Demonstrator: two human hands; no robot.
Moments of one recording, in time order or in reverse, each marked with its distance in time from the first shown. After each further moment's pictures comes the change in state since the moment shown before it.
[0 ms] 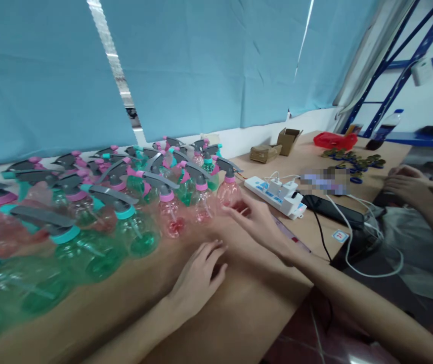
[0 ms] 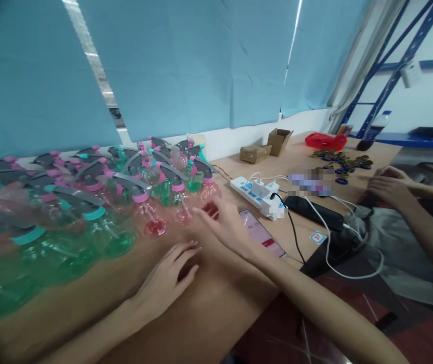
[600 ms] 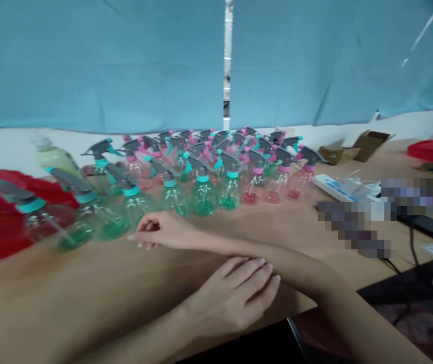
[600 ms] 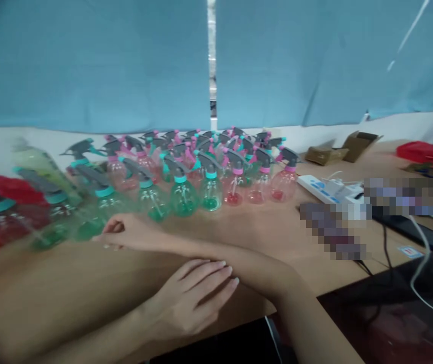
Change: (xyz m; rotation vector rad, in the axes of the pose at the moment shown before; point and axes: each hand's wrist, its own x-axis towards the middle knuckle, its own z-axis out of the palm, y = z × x) left_hand -0.156 0.052 -0.114 0.406 0.120 0.378; right_hand -0.048 -0.192 0.274 0.558 -0.961 -0.108
